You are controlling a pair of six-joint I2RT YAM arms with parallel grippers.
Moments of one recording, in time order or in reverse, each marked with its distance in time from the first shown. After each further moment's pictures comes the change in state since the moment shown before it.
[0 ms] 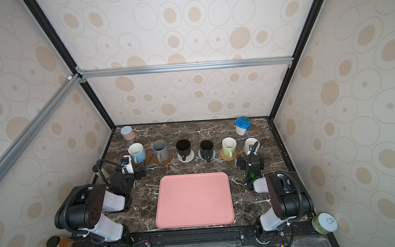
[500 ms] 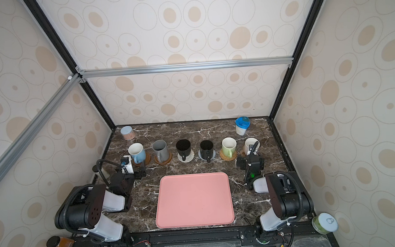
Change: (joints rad) left arm 0.000 0.000 0.000 0.000 0.000 0.000; right arm 0.000 0.000 0.000 -0.001 0.000 0.000
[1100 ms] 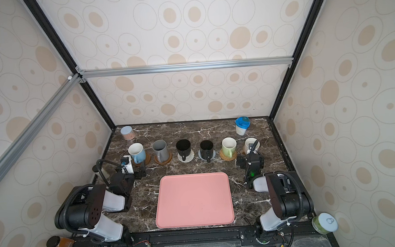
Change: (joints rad) left arm -0.001 0.000 0.000 0.000 0.000 0.000; right arm 0.000 0.000 0.021 -0.014 -0.002 -0.009
